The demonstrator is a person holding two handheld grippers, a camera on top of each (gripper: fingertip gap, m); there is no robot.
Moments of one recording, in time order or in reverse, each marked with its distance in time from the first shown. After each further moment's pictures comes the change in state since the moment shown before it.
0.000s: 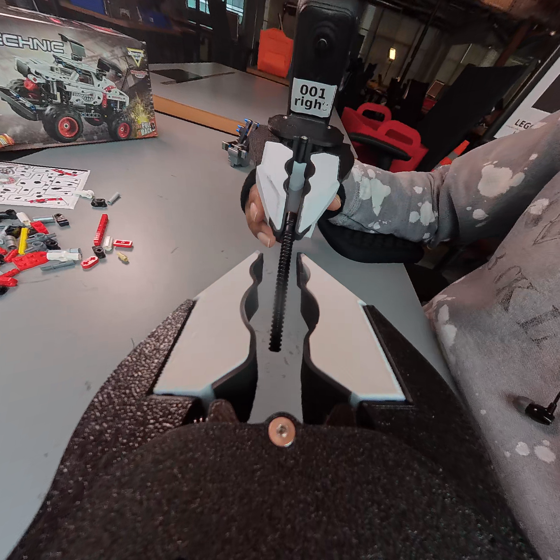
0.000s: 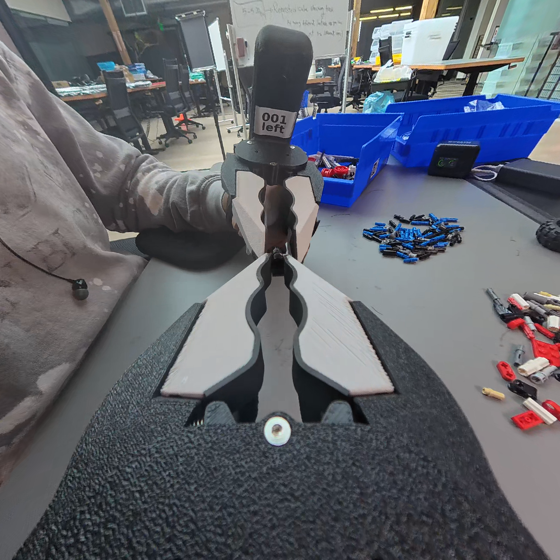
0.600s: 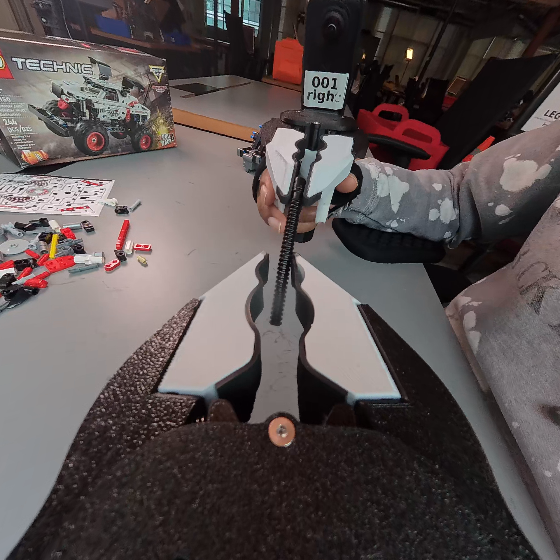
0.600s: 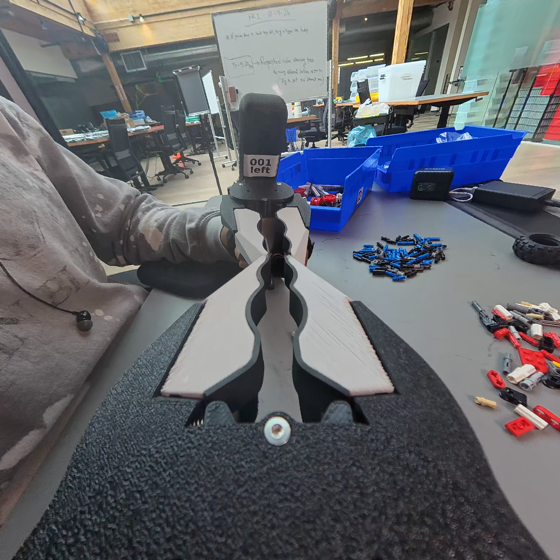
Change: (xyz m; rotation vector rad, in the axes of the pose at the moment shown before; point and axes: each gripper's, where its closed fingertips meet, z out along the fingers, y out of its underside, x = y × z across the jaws) left arm -0.007 -0.001 -0.002 0.030 -0.057 0.043; right arm 0.006 -0.022 -0.007 0.102 0.034 0.038
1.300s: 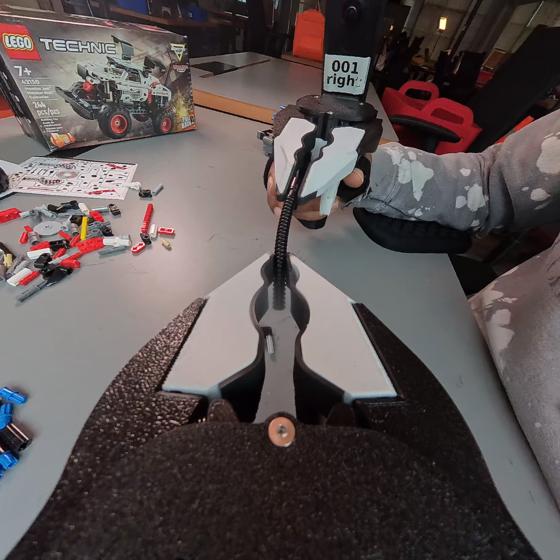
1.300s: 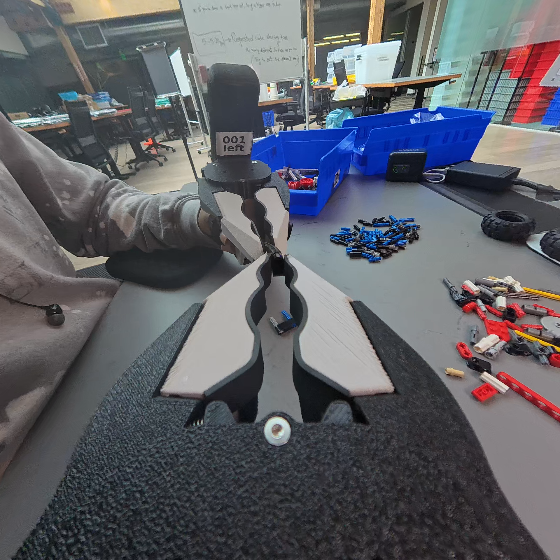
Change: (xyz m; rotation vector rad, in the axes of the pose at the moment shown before) left arm -0.017 0.008 -0.005 -0.056 -0.063 0.008; right arm 0.021 0.013 -0.002 -0.047 0.079 0.002
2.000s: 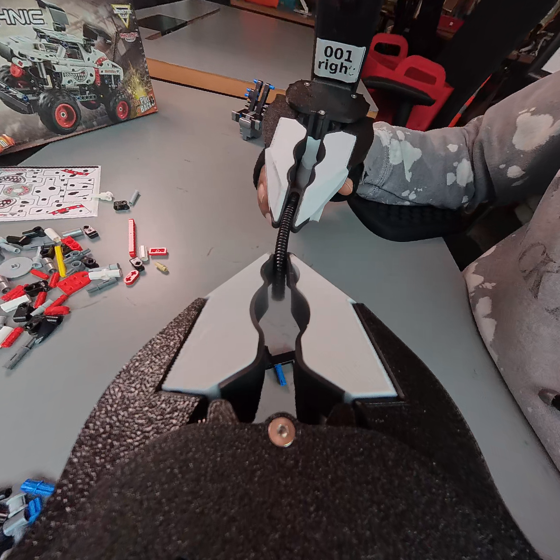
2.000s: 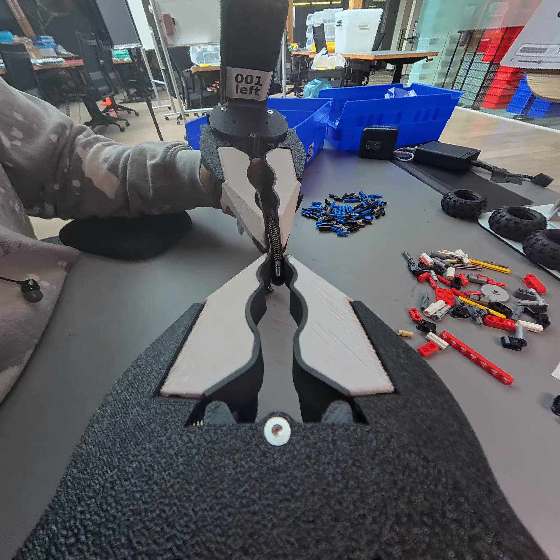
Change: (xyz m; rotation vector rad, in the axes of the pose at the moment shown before) left arm -0.017 -0.011 0.029 -0.119 0.150 0.044; right arm 0.024 0.017 -0.016 -0.085 0.082 -0.057
